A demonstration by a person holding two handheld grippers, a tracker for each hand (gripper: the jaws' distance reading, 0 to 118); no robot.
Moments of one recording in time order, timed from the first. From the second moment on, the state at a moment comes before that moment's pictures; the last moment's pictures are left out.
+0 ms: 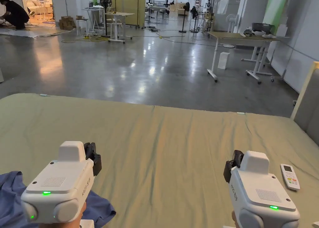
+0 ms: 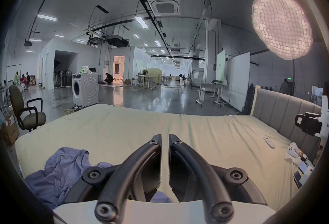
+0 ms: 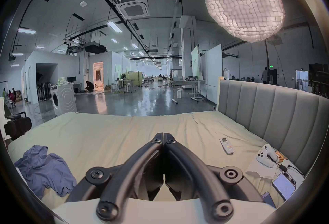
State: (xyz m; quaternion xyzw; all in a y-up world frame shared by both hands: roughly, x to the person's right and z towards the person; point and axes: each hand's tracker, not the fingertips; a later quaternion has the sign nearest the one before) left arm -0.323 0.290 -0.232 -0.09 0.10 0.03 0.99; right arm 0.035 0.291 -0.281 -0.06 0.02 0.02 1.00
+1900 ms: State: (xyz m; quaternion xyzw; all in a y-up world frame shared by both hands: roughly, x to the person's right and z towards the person) left arm -0.526 0.219 -0.184 -0.26 0.21 0.03 0.94; right arm -0.042 0.237 -0.275 -0.15 0.12 0.06 0.98
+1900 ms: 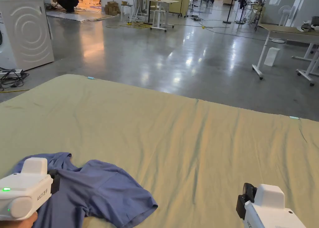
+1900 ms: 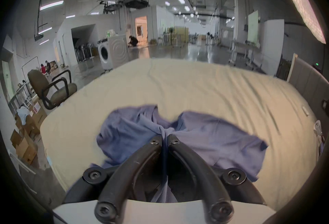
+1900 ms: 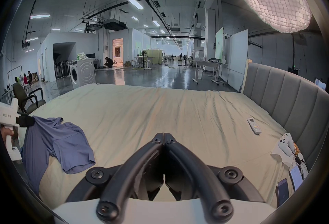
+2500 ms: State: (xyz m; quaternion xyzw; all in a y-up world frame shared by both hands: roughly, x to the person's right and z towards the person) left arm -0.343 0.399 -0.243 -0.07 -0.03 0.02 1.00; right arm 0.032 0.288 -0.255 -0.09 0.08 0.03 0.99
